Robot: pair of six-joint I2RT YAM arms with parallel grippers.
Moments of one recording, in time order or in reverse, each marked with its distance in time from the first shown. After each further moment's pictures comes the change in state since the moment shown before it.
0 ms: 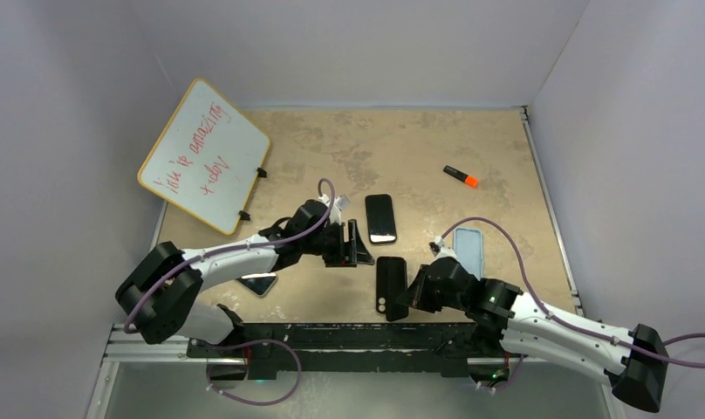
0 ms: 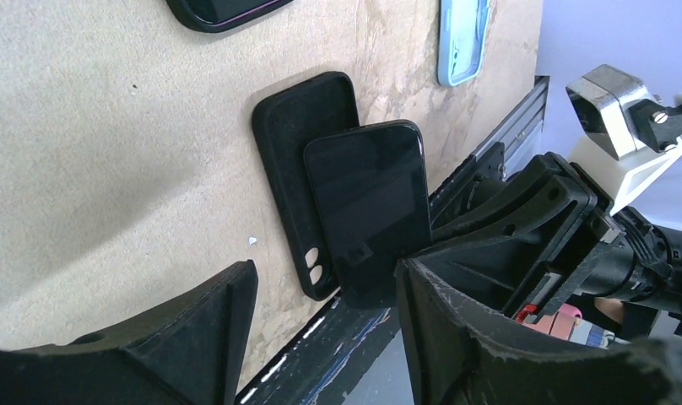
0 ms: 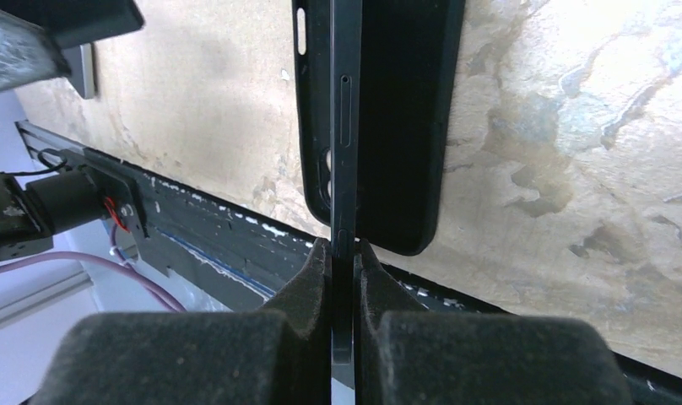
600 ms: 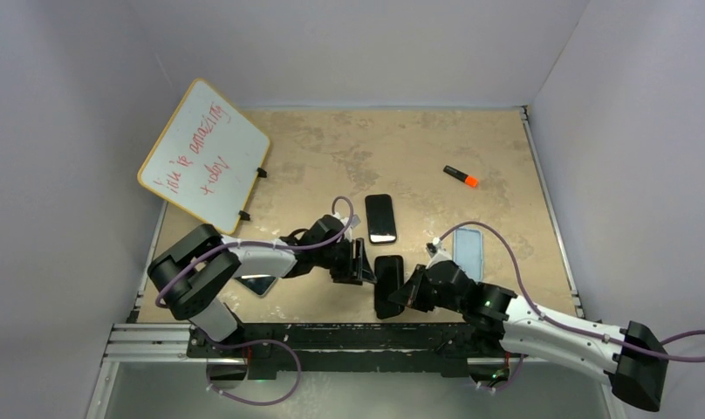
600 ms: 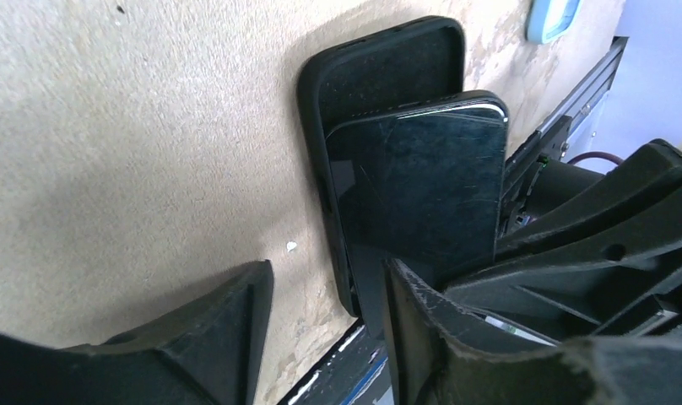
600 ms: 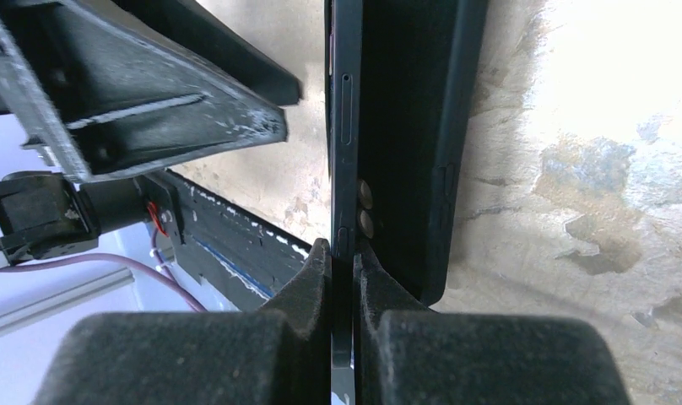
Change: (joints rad) left arm -0.077 0.198 -0.035 0.123 0.000 -0.030; right arm -0.002 0.022 -0.112 0.246 -0.019 0.031
